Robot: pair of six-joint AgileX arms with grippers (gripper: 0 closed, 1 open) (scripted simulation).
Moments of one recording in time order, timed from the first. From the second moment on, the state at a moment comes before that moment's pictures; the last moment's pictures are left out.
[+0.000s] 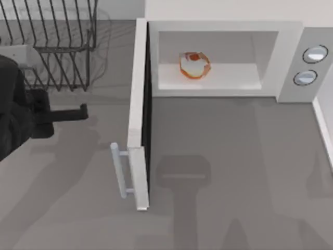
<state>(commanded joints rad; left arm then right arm) -0.49 0.97 0.74 -0.44 -0.32 -0.36 0.00 0.00 0.00 0.00 0.00 0.00</state>
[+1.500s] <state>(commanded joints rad) -0.61 1.21 0.48 -0.09 -0.38 -0.42 0.00 0.00 0.00 0.00 0.00 0.00</state>
